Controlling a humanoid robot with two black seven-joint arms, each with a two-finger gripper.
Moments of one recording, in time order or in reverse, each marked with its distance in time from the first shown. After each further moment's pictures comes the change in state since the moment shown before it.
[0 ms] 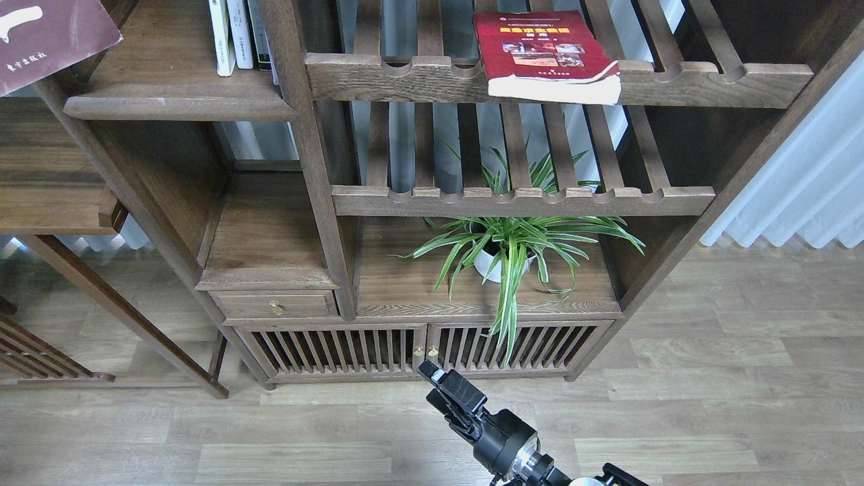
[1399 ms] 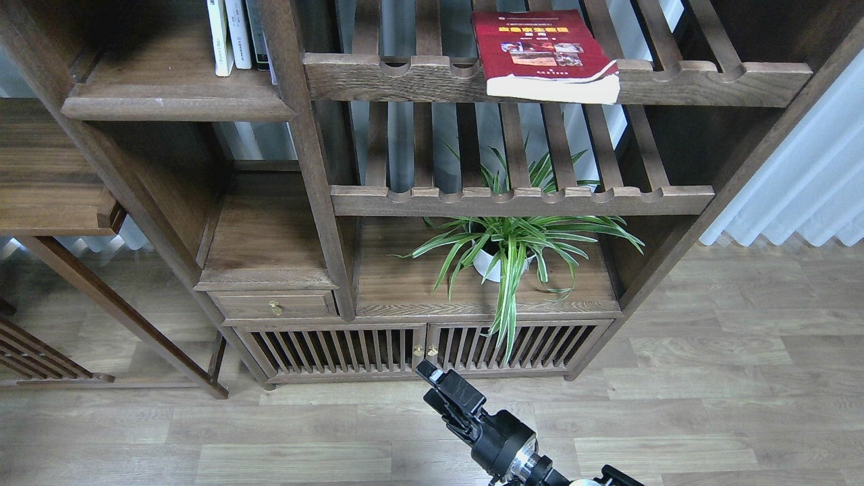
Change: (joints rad) left arm -0.435 -0.746 -0.148 0.629 0.762 0.000 -0.020; right arm -0.011 0.000 0.014 0.019 0.003 0.000 0.005
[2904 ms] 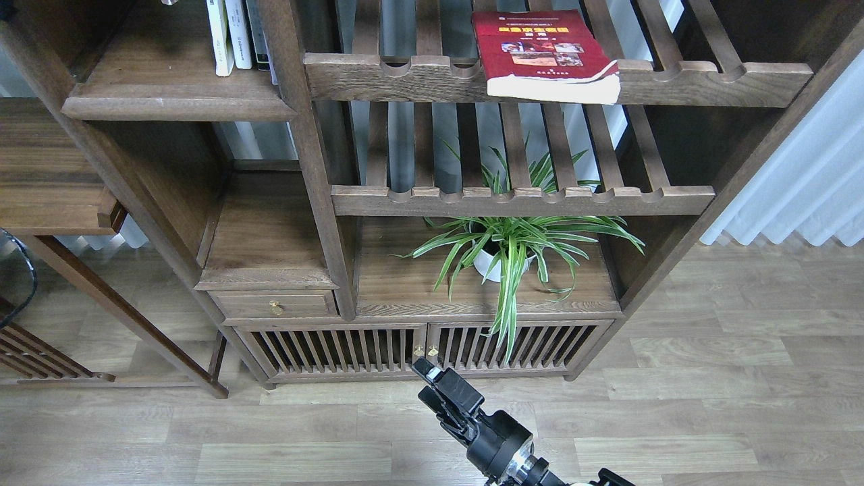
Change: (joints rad) left arm -0.072 -0.198 0.097 0.266 0.076 0.000 -0.145; right arm -0.021 0.000 -0.012 0.053 0.002 0.000 0.013
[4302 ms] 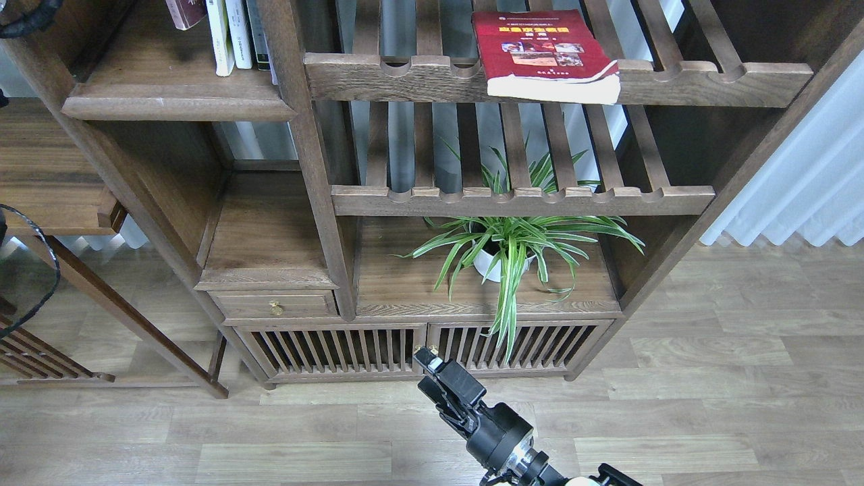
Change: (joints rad) left arm -0.069 -0.080 0.079 0.164 0.044 0.000 -0.007; right arm 0.003 0.000 0.014 0.026 0.006 0.000 0.006
